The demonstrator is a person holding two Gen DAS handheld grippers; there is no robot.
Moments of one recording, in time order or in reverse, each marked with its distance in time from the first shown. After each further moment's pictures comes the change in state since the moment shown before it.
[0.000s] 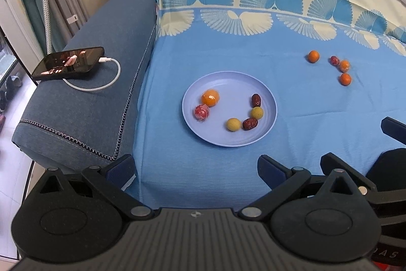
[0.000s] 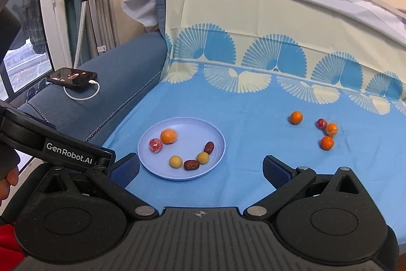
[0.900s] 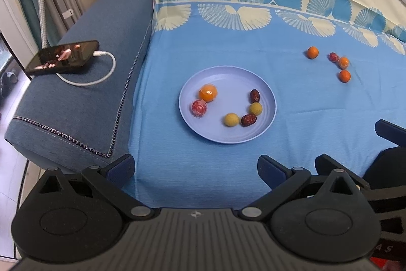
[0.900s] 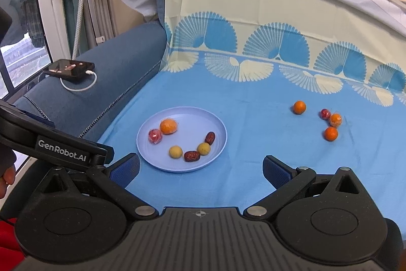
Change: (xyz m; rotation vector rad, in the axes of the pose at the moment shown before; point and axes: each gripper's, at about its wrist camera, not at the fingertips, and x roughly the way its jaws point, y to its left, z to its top) left arm 0.015 0.005 0.000 -0.003 0.031 -0.027; right arm 0.020 0.000 -0.001 0.011 0.057 0.004
